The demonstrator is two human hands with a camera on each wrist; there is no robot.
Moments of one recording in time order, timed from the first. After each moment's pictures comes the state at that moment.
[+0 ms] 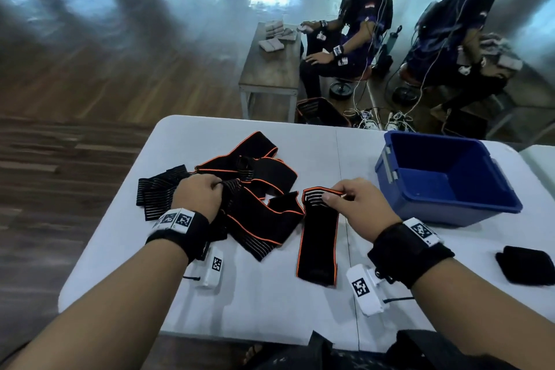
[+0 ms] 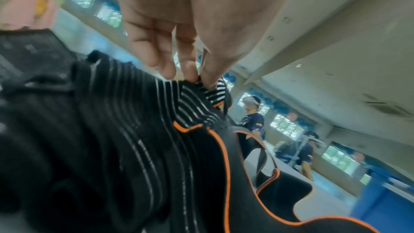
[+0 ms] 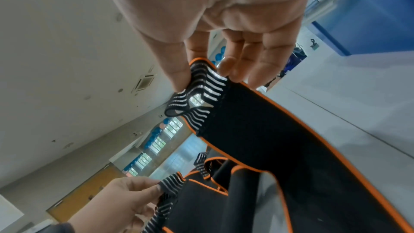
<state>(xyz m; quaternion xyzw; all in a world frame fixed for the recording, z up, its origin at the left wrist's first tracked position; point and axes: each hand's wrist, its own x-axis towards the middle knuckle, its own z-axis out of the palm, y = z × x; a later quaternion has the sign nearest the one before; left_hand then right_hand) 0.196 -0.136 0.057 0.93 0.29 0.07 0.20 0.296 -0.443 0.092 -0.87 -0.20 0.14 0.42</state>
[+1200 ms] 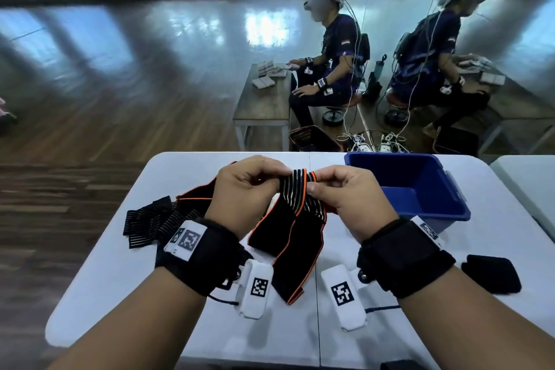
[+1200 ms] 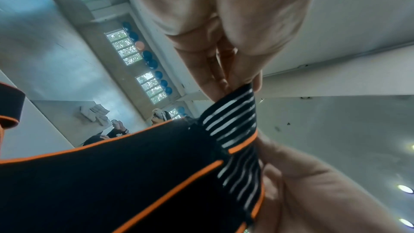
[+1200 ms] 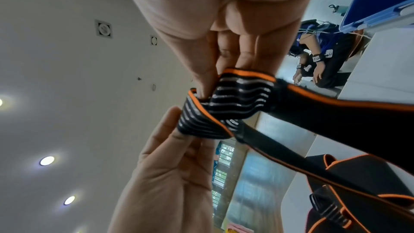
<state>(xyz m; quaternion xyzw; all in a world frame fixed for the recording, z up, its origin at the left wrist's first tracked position) 0.215 -0.322 0.190 0.75 0.01 0.29 0.59 0.286 -0.496 0.192 -0.66 -0.15 0.18 0.72</state>
